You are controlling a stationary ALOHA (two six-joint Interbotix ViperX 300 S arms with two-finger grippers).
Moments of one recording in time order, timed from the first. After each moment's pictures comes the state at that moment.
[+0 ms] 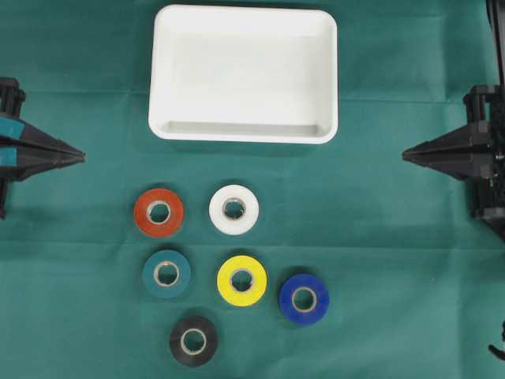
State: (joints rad) left arm -0.06 -0.98 1.30 -0.02 -0.30 -0.01; right arm 0.00 -1.03 1.34 -0.02 -0.22 0.12
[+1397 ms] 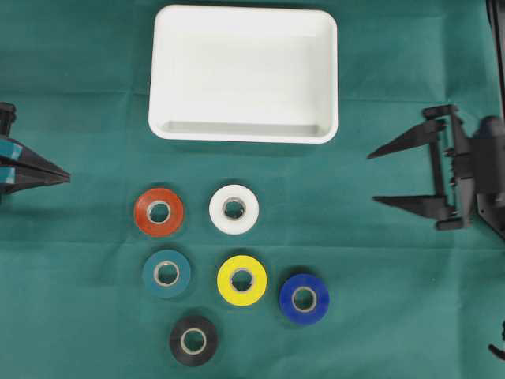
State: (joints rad) left arm -0.09 -1.16 1.47 -0.02 -0.07 -0.03; right arm 0.04 -0.64 1.22 -0.19 -0.16 0.12
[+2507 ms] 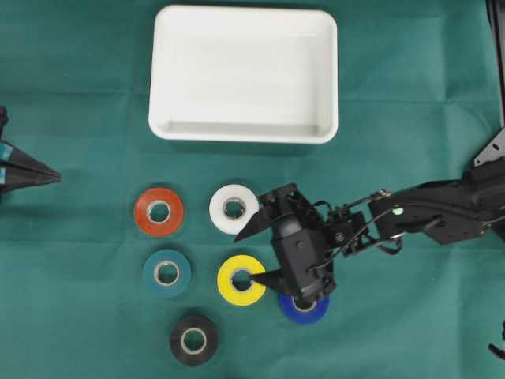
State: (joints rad) left arm -0.09 -1.29 1.53 -0.02 -0.03 -0.03; right arm 0.23 0.13 0.63 -0.19 -0.17 0.12
